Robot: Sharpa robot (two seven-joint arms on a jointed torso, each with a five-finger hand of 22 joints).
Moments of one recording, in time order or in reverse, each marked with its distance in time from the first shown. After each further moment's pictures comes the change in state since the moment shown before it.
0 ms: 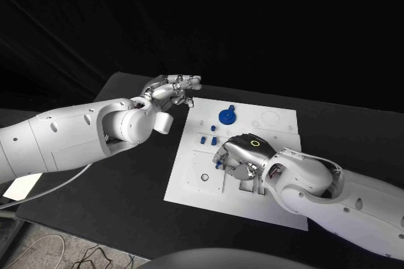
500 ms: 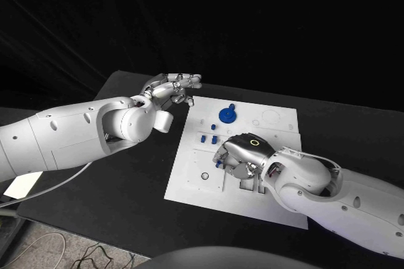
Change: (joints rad) left arm 0.000 -0.002 0.000 0.002 0.000 0.000 -0.002; left_hand 0.000 0.000 0.000 0.000 0.000 0.000 0.000 0.000 0.000 0.000 0.000 0.000 0.000 0.000 0.000 0.000 0.000 0.000 0.000 0.000 0.000 0.000; right arm -0.004 0.009 0.001 -0.013 0.000 0.012 -0.001; right_hand 0.003 0.003 0.003 -0.003 -0.004 0.000 0.001 0.000 0.001 0.000 0.000 -0.002 0.001 0.000 0.000 0.000 0.000 0.000 0.000 0.000 0.000 -0.003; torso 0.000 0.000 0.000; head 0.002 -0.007
